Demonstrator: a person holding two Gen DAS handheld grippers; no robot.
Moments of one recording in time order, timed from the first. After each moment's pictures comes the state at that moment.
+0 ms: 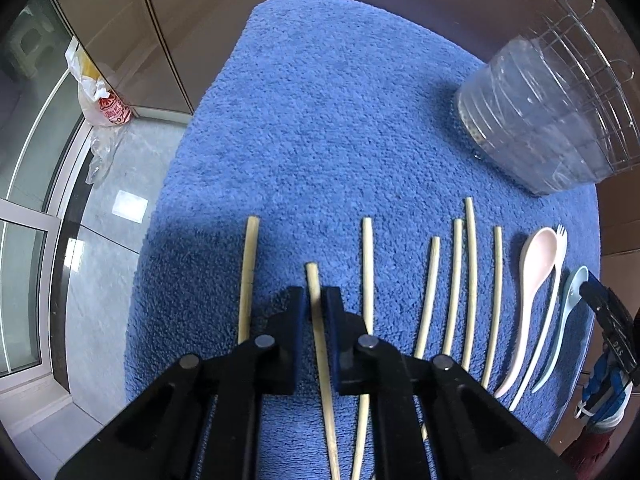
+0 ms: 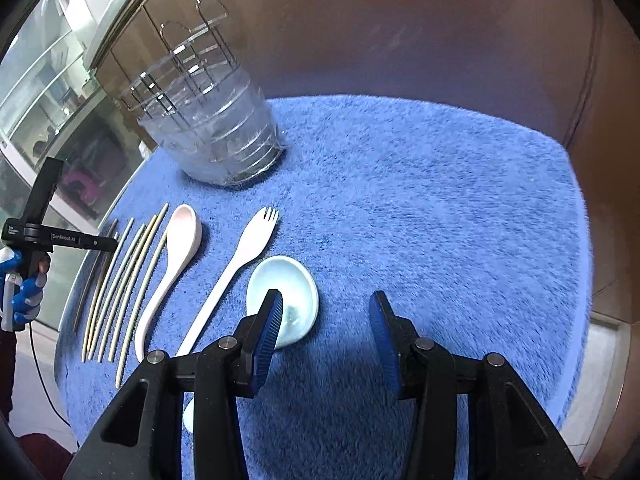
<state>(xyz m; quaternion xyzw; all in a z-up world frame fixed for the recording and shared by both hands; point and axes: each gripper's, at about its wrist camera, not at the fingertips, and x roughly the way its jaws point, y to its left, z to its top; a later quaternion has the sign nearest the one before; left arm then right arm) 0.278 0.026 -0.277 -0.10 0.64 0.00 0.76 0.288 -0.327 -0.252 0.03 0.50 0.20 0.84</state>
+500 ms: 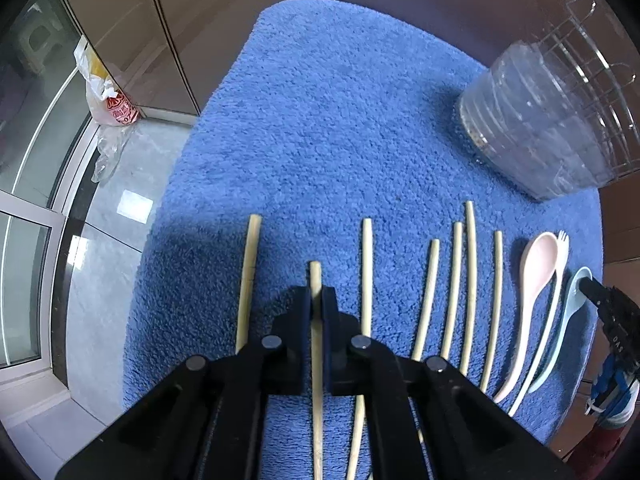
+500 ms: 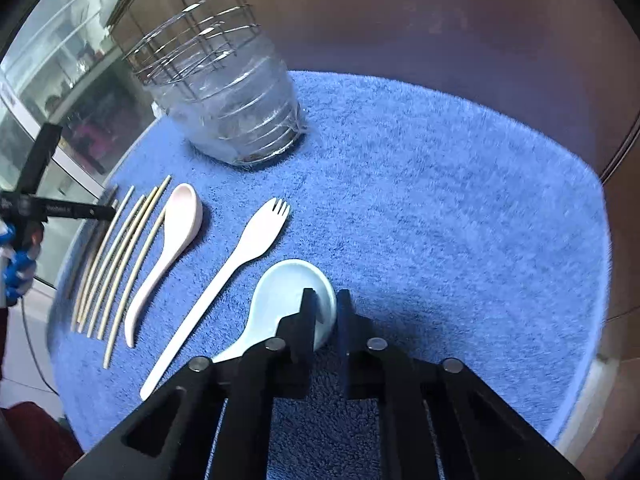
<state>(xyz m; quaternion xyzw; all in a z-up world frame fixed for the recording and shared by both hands) 0.269 0.019 -0.270 -0.11 0.63 0.01 0.77 0.301 -0.304 -0.248 -0.04 0.51 0.23 0.83</state>
